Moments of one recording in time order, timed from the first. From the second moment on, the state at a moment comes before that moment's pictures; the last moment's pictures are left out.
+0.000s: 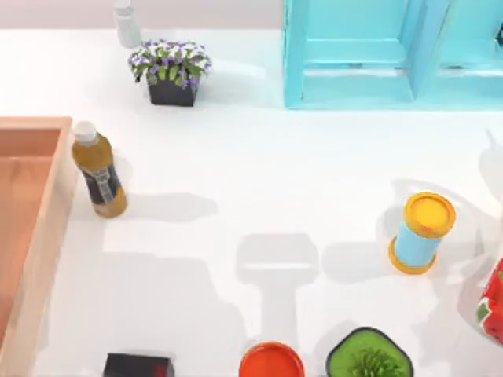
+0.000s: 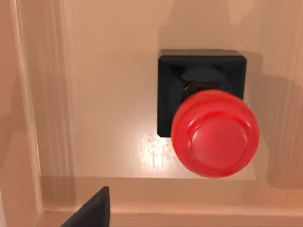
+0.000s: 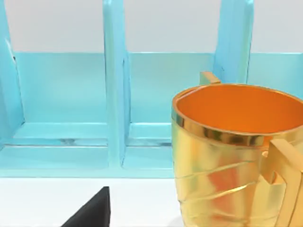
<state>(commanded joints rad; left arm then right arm) 0.32 1.55 1.30 -1.25 -0.01 0.33 0.00 0.00 0.00 0.00 0.00 0.00</state>
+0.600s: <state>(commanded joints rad) 0.33 1.62 1.31 -1.27 0.00 0.35 0.00 0.00 0.00 0.00 0.00 0.00</state>
